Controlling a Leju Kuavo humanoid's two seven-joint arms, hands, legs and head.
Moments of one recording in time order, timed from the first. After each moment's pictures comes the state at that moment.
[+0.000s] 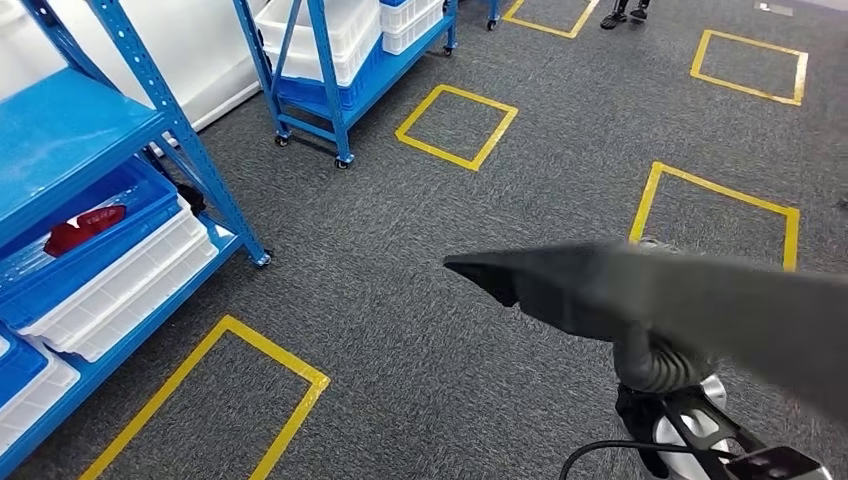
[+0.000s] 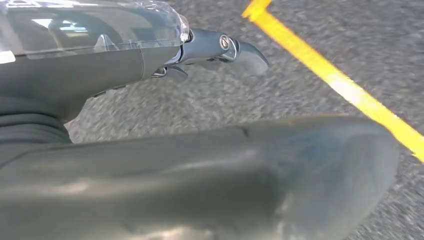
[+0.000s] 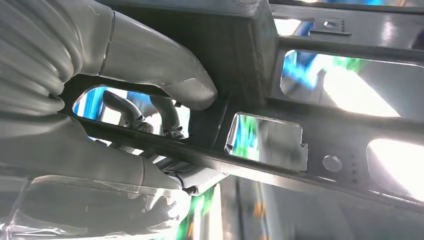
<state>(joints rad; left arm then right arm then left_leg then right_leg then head) -0.09 -0.02 1.14 -0.22 -0.98 0.05 -0.35 -0.04 -0.21 0.20 -2.13 0.08 -0.14 -0.65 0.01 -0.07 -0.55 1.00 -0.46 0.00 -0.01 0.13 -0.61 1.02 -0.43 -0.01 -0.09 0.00</state>
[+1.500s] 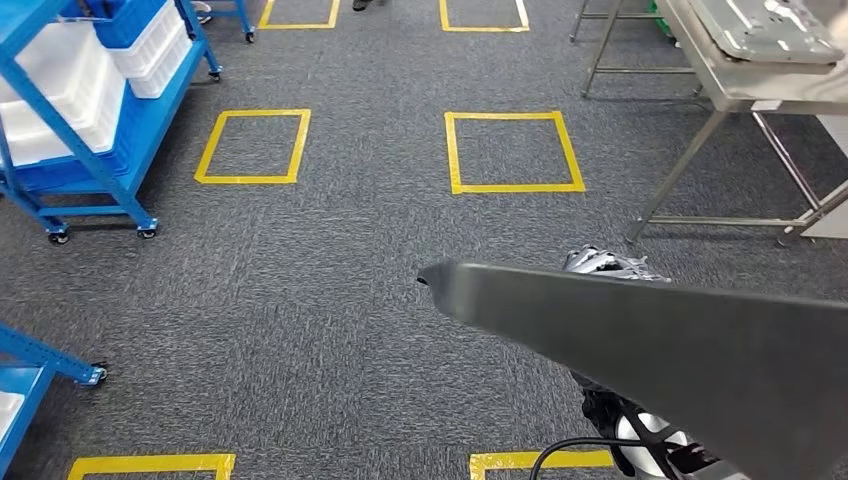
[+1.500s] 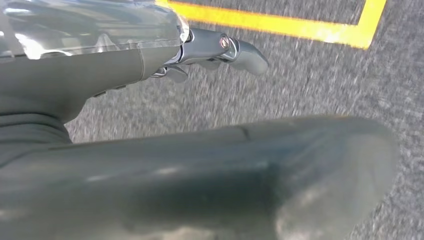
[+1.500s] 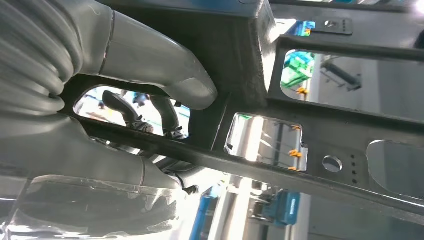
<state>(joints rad) -0.09 -0.02 1.15 -0.22 -0.92 0.05 -0.31 -0.09 -0.21 0.32 -2.03 0.12 -0.16 -0.65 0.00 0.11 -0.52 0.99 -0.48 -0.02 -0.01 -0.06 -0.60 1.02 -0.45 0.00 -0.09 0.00</state>
